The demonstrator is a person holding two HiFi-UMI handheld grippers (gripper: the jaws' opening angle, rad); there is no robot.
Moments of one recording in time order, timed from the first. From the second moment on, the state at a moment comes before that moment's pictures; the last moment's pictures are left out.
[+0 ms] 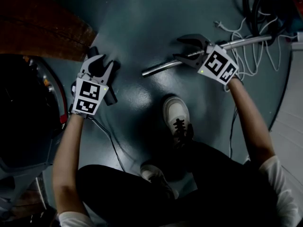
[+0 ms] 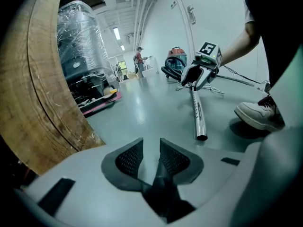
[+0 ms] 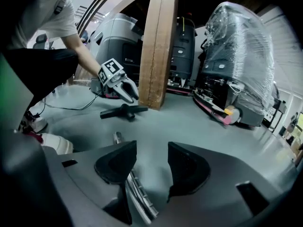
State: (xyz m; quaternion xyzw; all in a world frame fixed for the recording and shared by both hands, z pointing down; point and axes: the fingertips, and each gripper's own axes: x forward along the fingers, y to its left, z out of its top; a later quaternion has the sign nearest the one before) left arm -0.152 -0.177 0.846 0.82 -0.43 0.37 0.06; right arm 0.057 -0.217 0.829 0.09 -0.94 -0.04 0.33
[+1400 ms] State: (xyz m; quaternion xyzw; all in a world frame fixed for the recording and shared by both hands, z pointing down) left arm -0.161 -0.223 0.539 0.84 -0.49 0.21 -0.02; right arm 0.094 -0.284 0.498 0.32 -0.92 -0.09 0.20
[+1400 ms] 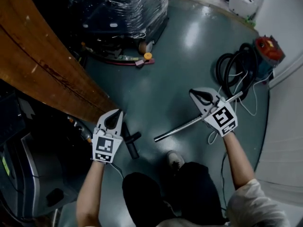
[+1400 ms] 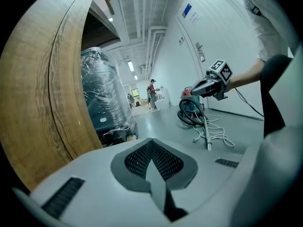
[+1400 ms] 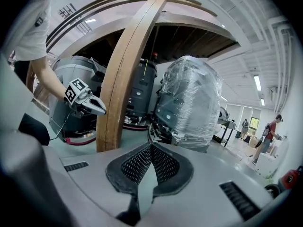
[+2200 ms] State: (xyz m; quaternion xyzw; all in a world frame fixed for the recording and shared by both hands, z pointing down) left arm -0.098 -0.244 0.299 0.85 -0.50 0.15 0.06; right arm 0.086 -0.277 0.247 0.31 -0.94 -0.05 0.17
